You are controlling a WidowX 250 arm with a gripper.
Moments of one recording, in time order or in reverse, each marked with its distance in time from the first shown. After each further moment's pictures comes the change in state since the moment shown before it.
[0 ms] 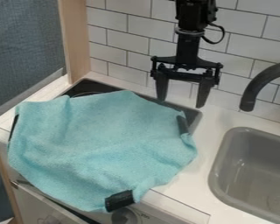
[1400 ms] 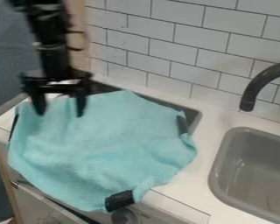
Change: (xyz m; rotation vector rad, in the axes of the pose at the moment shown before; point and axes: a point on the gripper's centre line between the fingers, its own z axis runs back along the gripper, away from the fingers) arm -0.067 0.181 -0.010 -0.008 -0.132 0.237
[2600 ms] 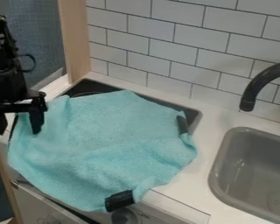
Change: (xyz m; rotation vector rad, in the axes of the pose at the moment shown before) arm 0.006 0.071 -0.039 0.005 0.011 0.066
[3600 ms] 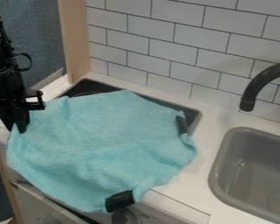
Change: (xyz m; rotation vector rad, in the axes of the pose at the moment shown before) arm 0.001 -0.008 -0.003 -0.043 0.018 -0.038
